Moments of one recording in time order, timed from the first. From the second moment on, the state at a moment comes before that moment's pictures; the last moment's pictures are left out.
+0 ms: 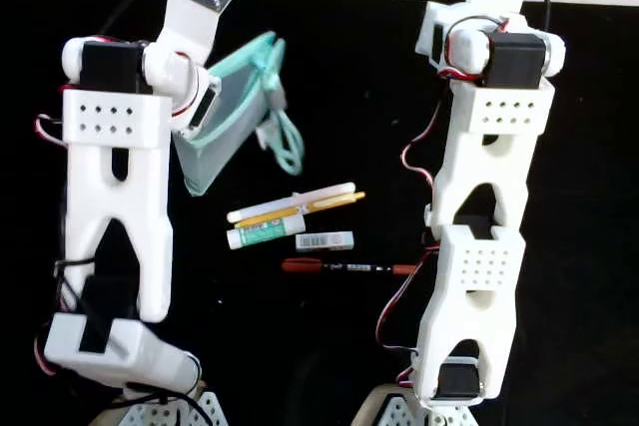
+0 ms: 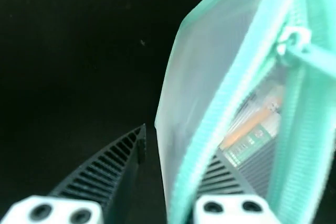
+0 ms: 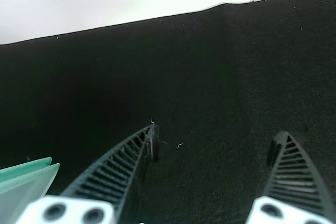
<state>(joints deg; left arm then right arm) -3.5 2.9 -27.6 98.2 -21.0 -3.5 38.6 -91.3 100.2 -9.8</state>
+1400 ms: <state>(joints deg) -8.3 2.9 -34.9 100.1 17.5 -3.5 43.4 -91.3 100.2 -9.8</state>
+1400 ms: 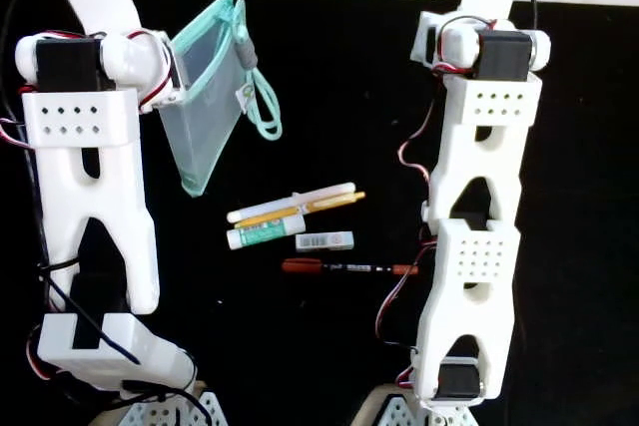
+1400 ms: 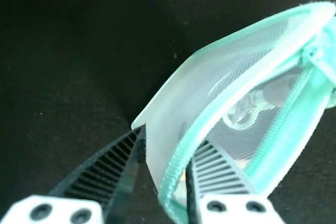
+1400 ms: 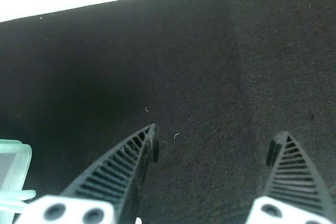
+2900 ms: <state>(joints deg) -2.6 2.8 -28.7 99.6 48.9 -3.5 43.4 -91.3 100.2 -9.8</state>
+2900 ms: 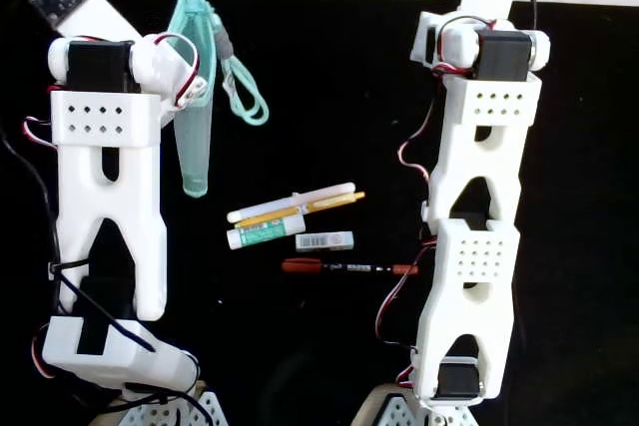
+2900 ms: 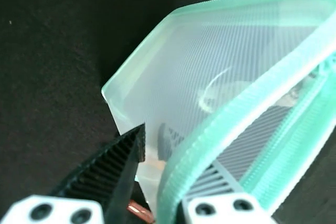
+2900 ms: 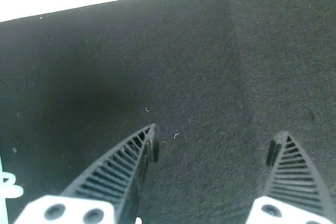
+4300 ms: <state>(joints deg) -3.6 3.0 -39.4 99.5 -19.3 -3.5 43.4 -91.3 100.2 -9.8</state>
